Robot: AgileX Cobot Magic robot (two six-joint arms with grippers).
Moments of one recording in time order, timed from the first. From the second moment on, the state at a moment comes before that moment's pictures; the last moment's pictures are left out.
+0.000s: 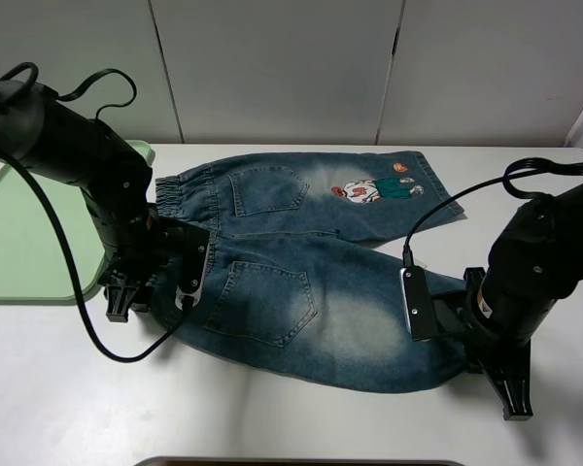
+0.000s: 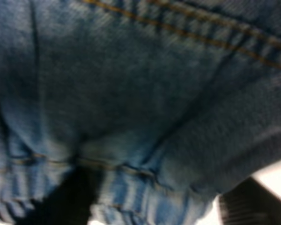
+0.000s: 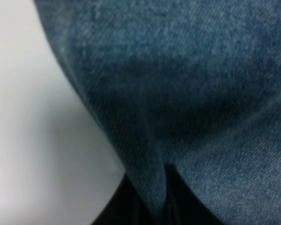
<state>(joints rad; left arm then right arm) -0.48 1.98 -0.94 0.34 0.48 0.84 0.50 1.78 -0.53 -0.33 0.48 -0.66</state>
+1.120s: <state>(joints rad) -0.56 1.51 -0.95 0.19 0.73 0.68 0.50 1.28 -0.51 -0.52 0.60 -0.63</state>
